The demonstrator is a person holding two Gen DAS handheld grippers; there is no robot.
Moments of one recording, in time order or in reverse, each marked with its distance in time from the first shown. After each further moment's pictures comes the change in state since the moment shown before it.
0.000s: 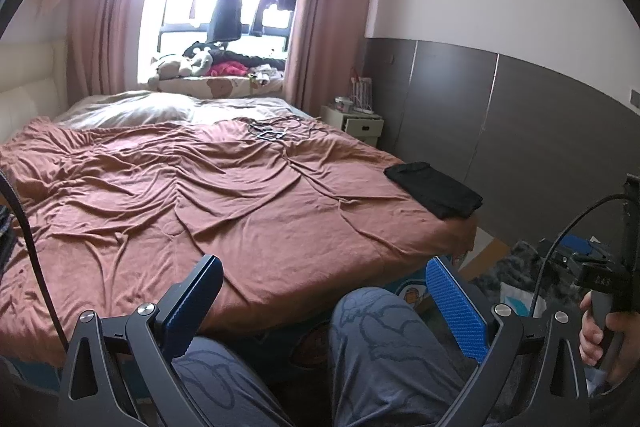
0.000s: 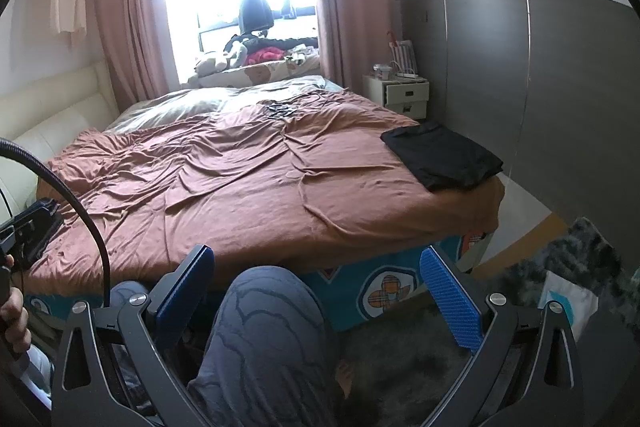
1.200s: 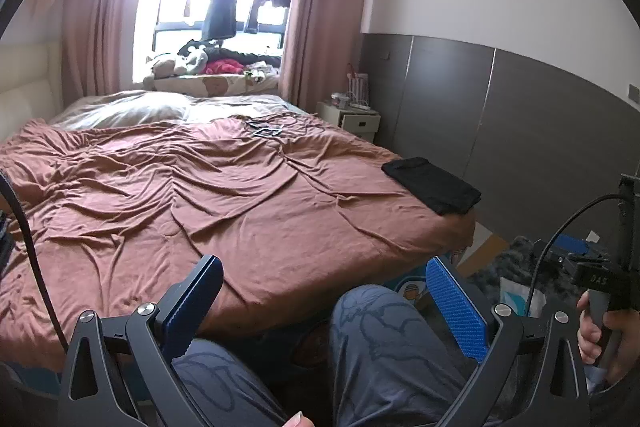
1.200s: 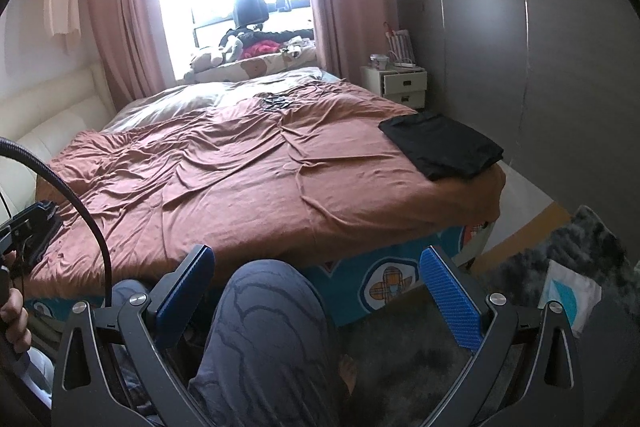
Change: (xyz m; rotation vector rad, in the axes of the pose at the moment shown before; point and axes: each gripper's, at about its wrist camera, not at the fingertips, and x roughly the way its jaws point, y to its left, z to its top) left arm 0.009 0.002 0.002 0.013 0.015 -0.015; right arm 0.008 0.004 0.000 0.021 0.020 -0.009
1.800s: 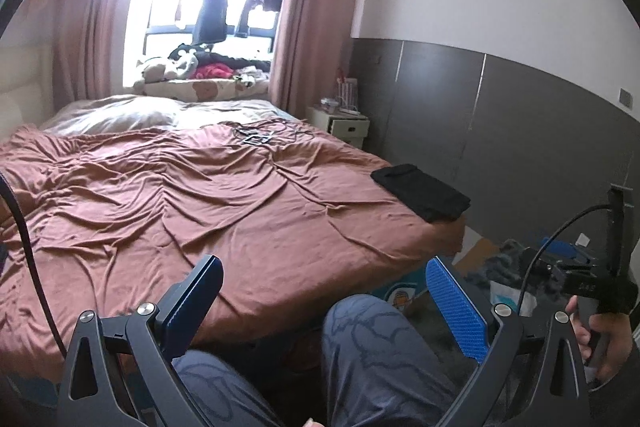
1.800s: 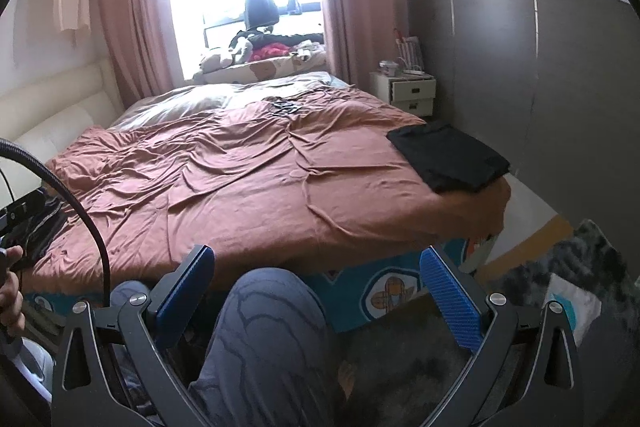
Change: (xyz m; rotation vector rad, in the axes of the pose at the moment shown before) left arm -0.002 0.001 0.014 0.007 -0.015 -0.029; right arm 0.004 -0.007 0.010 -0.012 -0.001 0.016
